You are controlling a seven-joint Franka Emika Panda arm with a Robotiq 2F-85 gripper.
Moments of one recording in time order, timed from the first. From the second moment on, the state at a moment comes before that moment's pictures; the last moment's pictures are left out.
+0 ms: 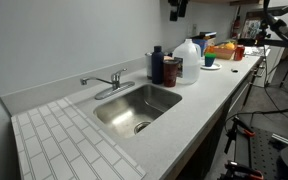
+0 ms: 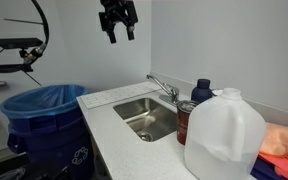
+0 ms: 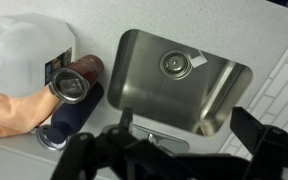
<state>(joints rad) 0.03 -0.40 0.12 -2.05 -0.09 1.80 0.06</state>
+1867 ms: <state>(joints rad) 0.02 0.10 0.06 -1.96 -0.18 2.22 0.22</state>
